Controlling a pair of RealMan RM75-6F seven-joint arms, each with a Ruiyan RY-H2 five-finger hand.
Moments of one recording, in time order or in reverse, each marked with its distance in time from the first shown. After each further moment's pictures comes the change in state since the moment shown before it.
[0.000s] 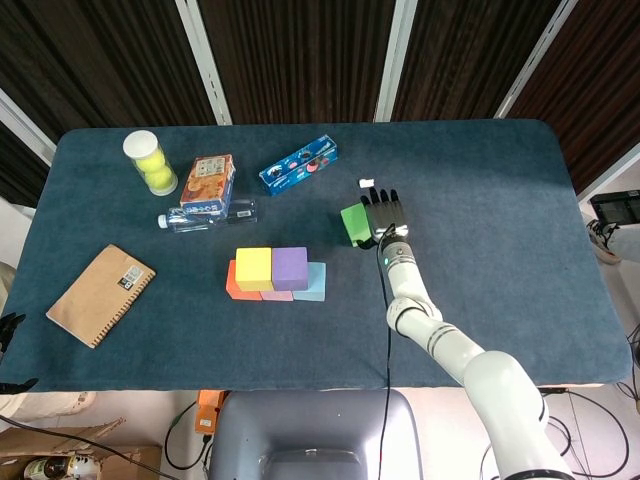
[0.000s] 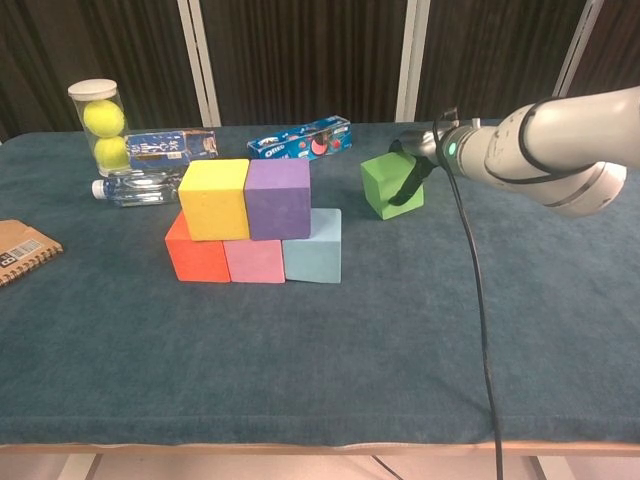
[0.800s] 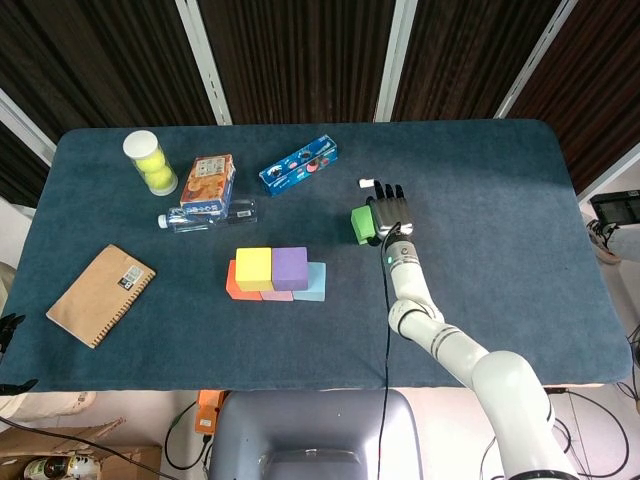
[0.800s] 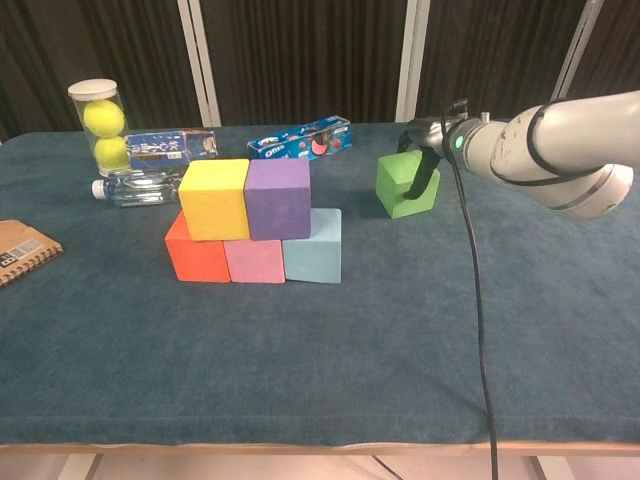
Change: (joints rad) left arm 0.004 0.001 0.002 0.000 0.008 0.010 -0.005; right arm -0.030 0.012 0.046 -0.045 -0.056 0.073 0.051
